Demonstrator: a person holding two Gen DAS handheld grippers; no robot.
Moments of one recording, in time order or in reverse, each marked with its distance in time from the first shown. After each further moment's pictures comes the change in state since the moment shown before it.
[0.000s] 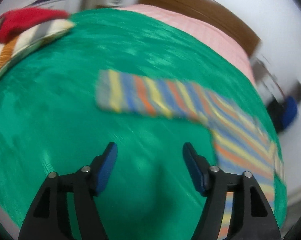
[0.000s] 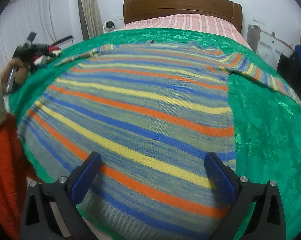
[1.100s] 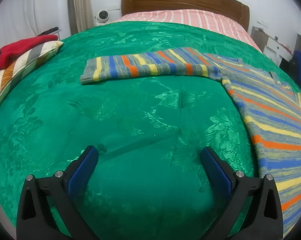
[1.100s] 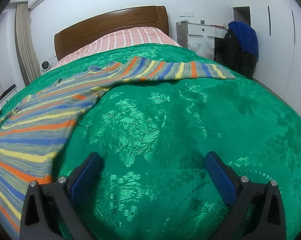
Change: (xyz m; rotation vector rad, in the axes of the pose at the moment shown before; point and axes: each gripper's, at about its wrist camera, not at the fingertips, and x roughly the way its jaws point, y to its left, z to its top) left arm 0.040 -0.023 -0.062 0.238 -0.084 0.209; right arm 0.016 -0.152 0.003 0.332 -0.153 -0.345
